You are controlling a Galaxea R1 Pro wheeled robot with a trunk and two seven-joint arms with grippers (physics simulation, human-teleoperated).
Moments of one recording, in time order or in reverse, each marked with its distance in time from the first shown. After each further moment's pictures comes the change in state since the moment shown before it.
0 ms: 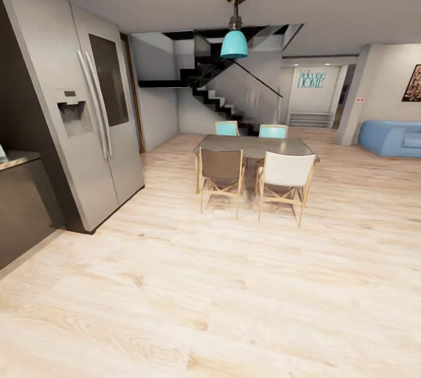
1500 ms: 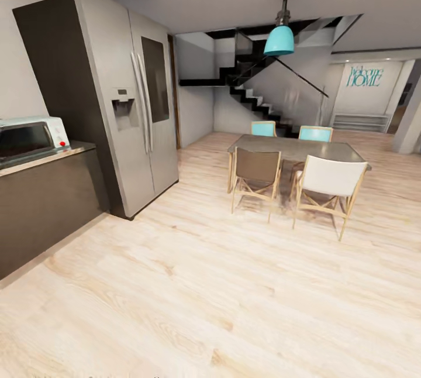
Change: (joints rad) left arm 0.000 0.039 0.001 -0.102 0.005 -0.189 0.002; right arm 0.000 -0.011 -0.003 -0.304 0.001 -0.011 -0.005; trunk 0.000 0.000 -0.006
